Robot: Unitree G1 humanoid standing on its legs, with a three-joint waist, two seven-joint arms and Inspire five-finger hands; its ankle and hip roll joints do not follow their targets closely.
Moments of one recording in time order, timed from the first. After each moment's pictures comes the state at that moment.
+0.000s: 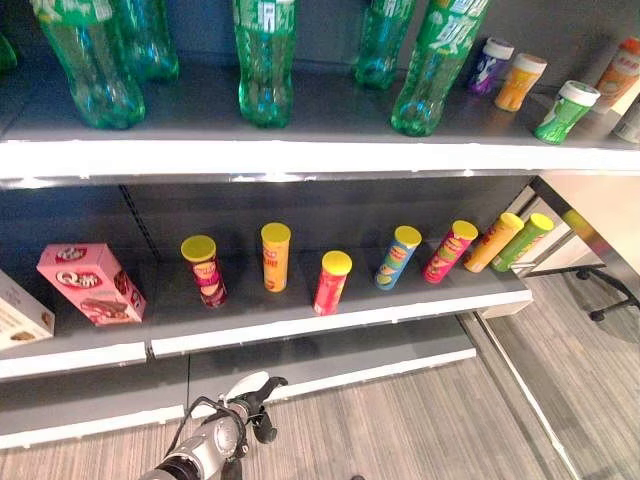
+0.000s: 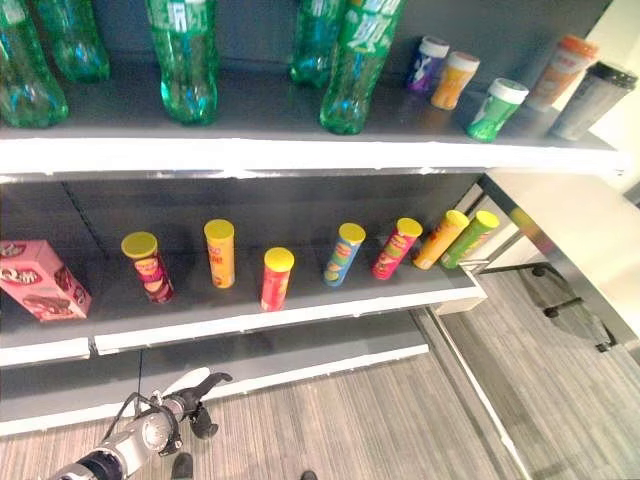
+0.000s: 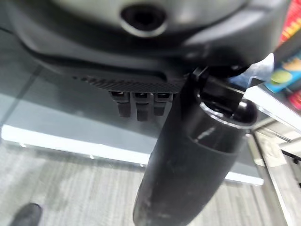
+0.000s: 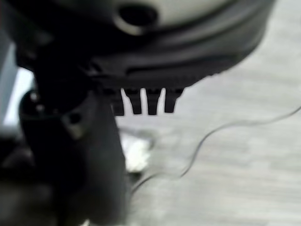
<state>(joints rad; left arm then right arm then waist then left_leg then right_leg) -0.19 0.30 -0.67 0.98 0.32 -0.10 0.09 0.11 -0.18 0.33 1.36 -0.07 -0.06 -0.03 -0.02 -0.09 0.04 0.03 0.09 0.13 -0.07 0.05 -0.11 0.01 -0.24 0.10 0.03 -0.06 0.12</state>
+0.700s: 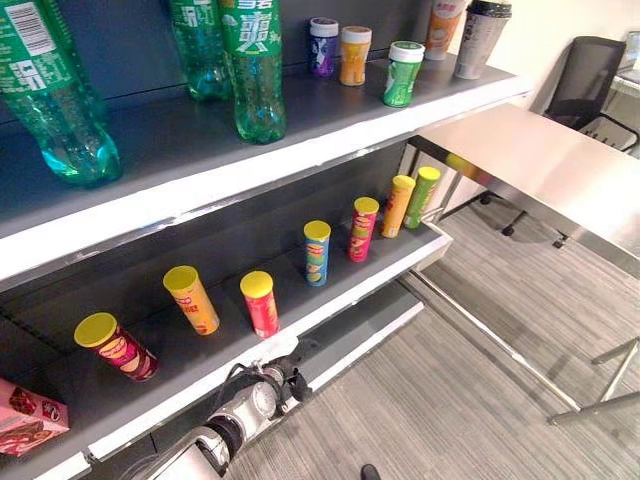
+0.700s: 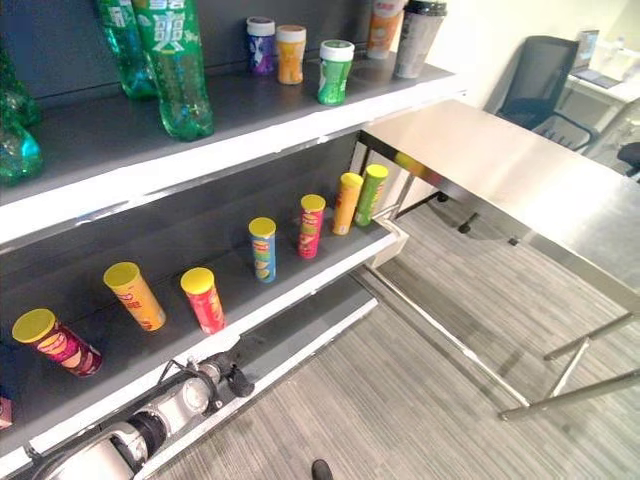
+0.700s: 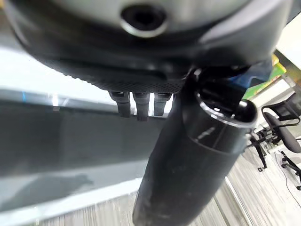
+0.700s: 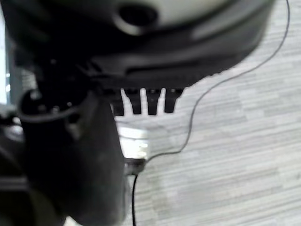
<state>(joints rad) -0.45 0.23 -0.70 1.07 0.23 -0.10 0.21 0.16 -0.20 0.35 1.28 -0.07 -0.07 -0.07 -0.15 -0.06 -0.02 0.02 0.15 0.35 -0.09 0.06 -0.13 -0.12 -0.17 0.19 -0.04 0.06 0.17</state>
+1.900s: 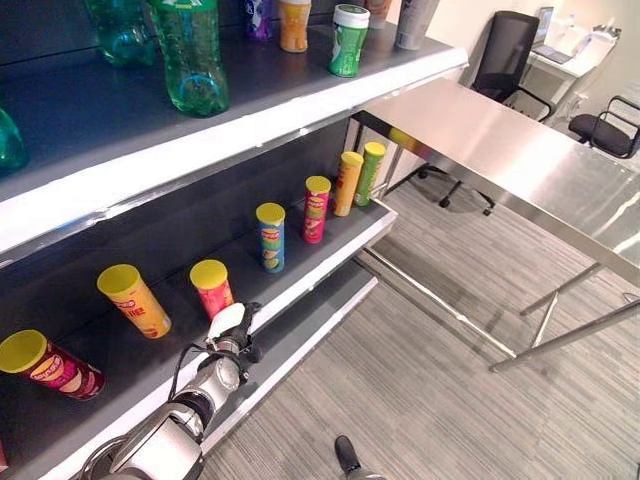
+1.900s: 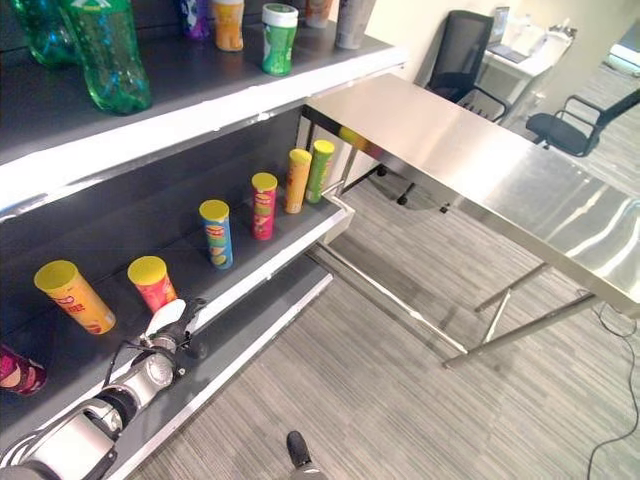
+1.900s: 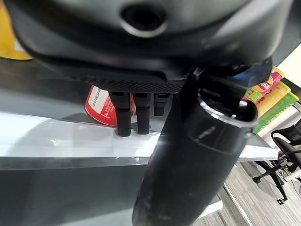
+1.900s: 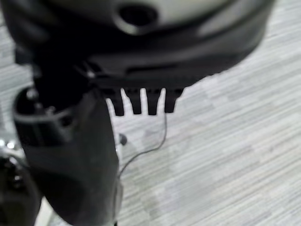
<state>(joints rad) -0.53 0.35 -0.59 1.18 0.20 -0.11 0.37 0.19 -0.18 0.35 1.25 -0.07 -0.10 -0.10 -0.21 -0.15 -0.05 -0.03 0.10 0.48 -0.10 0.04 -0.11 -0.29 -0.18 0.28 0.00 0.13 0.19</state>
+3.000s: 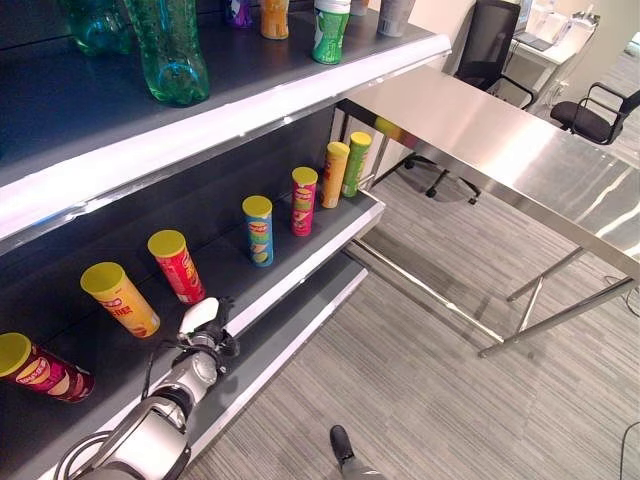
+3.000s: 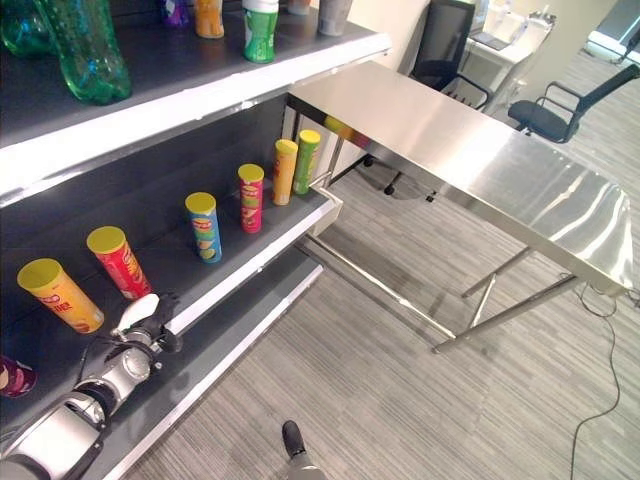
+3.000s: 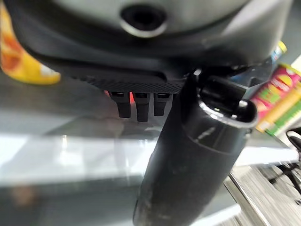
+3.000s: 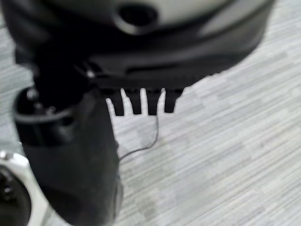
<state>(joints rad) -0.52 0.36 -0.58 1.22 0.20 -0.12 0.37 0.18 -0.18 0.34 1.26 -0.08 -0.10 -0.12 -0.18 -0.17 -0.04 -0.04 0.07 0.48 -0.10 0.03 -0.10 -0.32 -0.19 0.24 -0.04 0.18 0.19</state>
